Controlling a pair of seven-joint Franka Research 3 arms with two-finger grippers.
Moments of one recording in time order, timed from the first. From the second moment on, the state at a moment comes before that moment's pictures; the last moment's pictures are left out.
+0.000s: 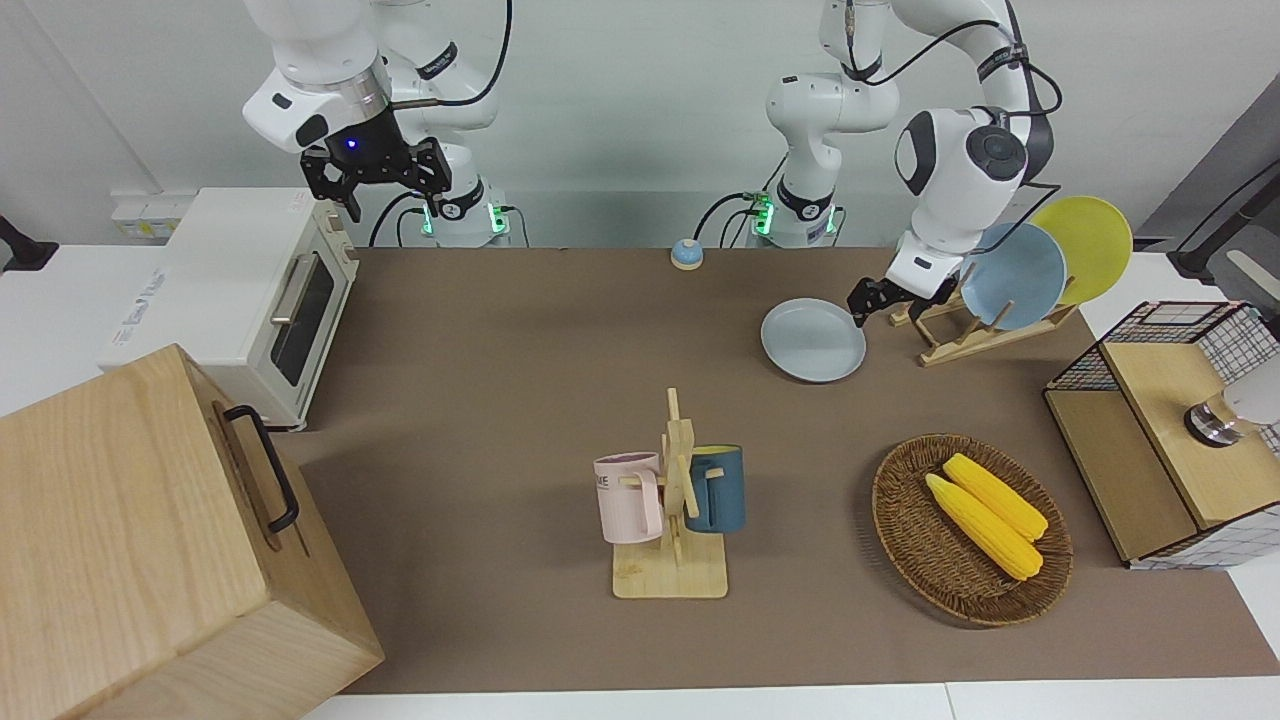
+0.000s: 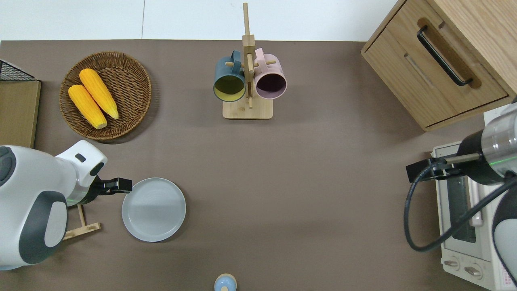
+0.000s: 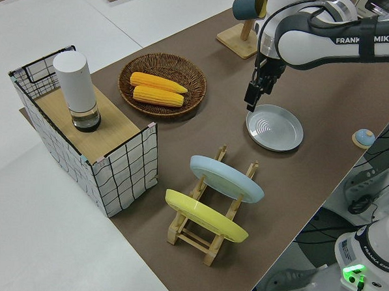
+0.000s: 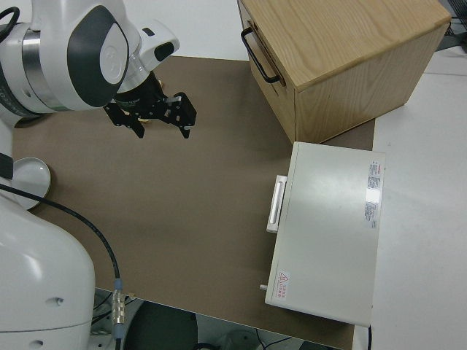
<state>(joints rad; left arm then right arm) -0.03 -0.13 -0.01 -2.24 -0.01 2.02 -0.12 -0.09 -0.02 0.23 -1.50 0.00 1.36 0.06</state>
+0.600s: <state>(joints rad) -0.03 -0.13 -0.01 -2.41 -0.01 2.12 -0.12 -0.09 -0.02 0.23 -1.50 0.00 1.36 0.06</state>
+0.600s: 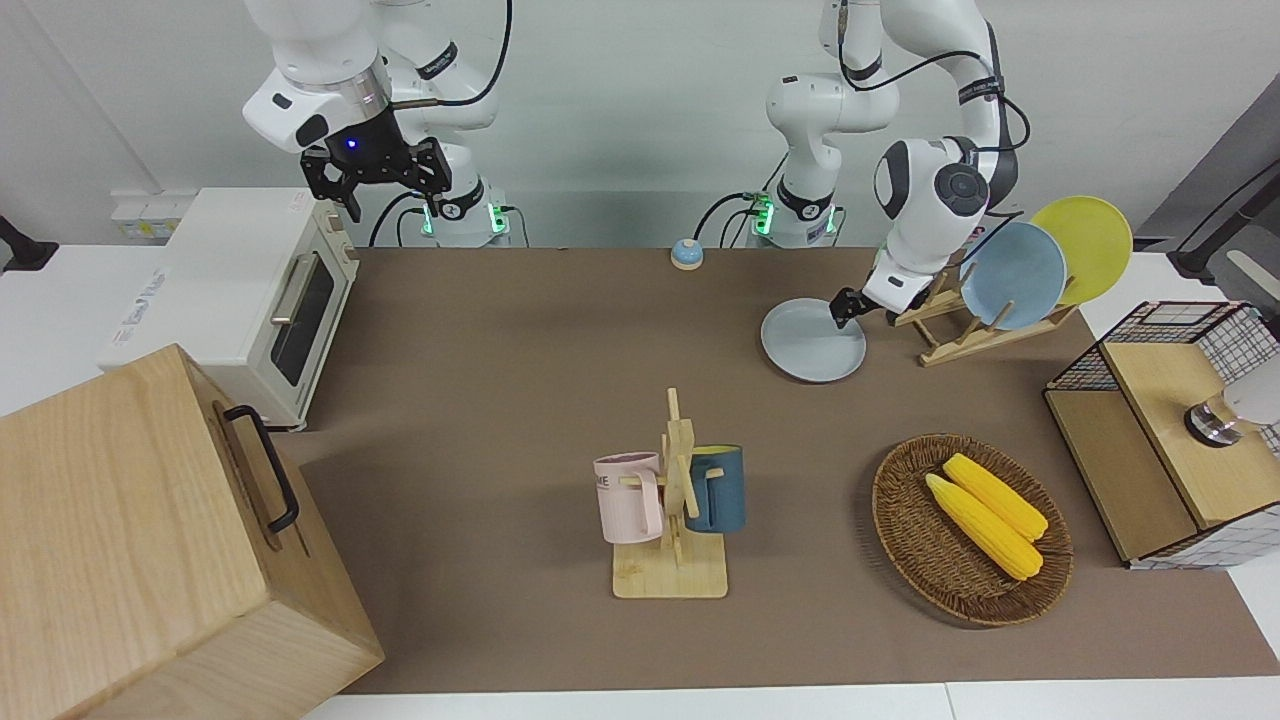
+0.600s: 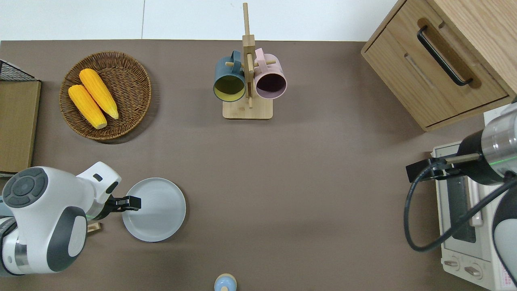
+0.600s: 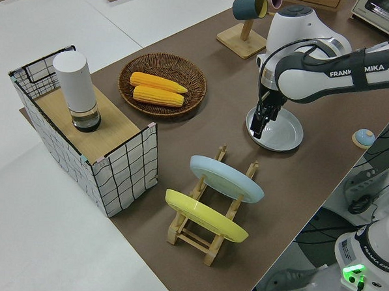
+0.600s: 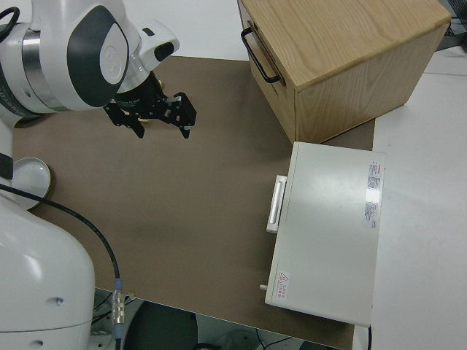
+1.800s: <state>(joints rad) -0.01 -0.03 0.00 -2.42 -0.01 2.17 -0.13 -0.09 -0.02 0.23 -1.50 0.00 1.36 0.06</state>
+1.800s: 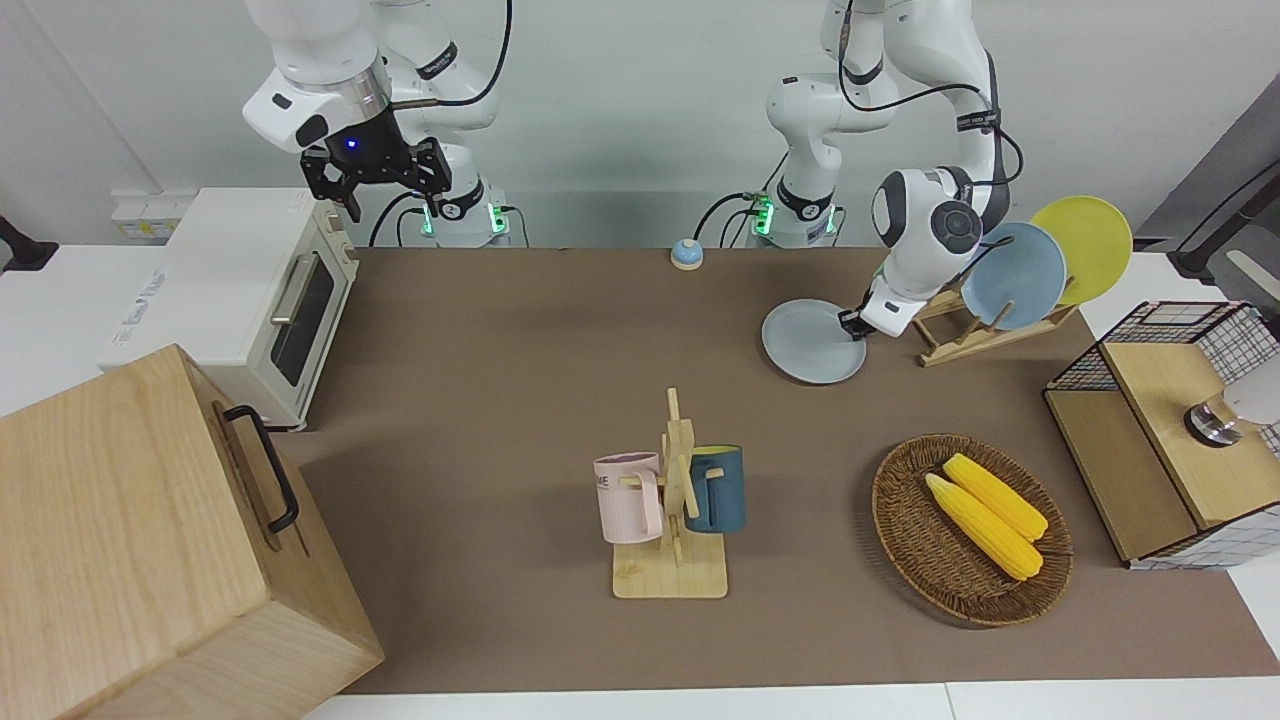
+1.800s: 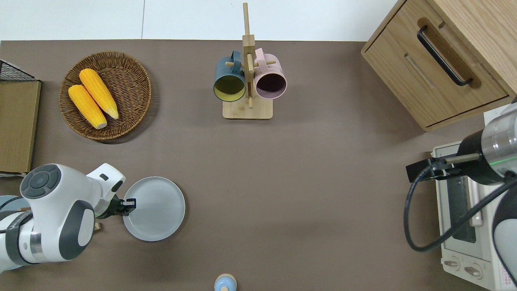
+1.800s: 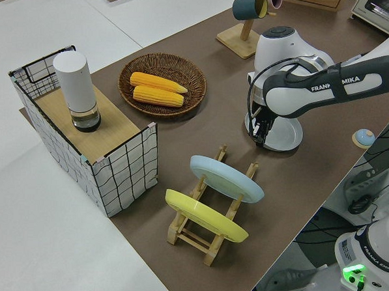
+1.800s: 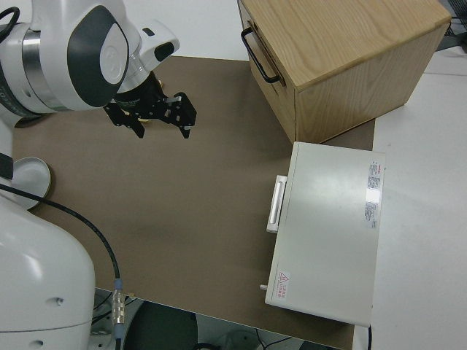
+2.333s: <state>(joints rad) -0.01 -0.04 0.00 -2.23 -0.01 1.98 -0.14 -0.09 -0.02 0.23 -1.50 0.00 1.36 0.06</state>
